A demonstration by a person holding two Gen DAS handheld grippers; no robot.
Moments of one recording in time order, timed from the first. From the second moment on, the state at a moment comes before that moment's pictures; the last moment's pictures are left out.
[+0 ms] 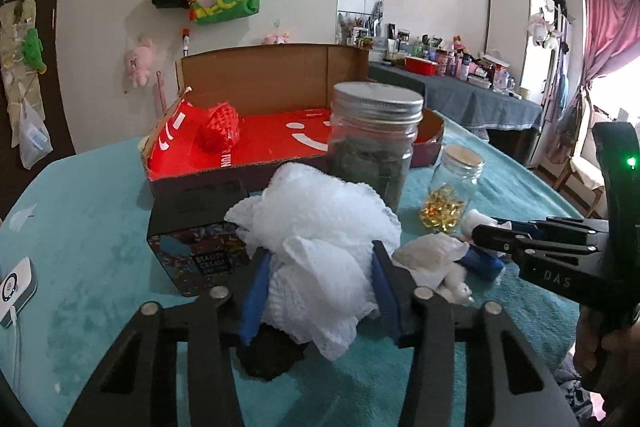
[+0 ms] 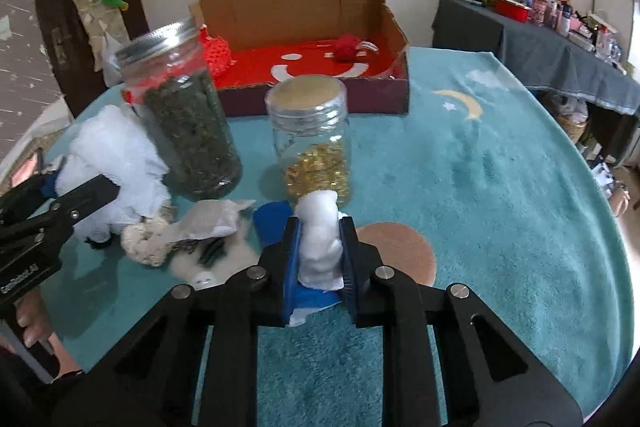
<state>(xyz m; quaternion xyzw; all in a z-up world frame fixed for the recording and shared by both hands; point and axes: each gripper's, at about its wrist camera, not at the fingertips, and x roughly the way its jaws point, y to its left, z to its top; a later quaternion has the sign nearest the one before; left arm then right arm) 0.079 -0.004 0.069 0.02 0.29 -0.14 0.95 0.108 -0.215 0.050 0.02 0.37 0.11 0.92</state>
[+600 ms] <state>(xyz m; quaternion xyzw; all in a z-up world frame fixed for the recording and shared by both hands) 0.066 0.008 0.102 0.01 0.27 -0.17 0.95 0.093 -0.207 0.092 0.02 0.32 0.12 0.94</state>
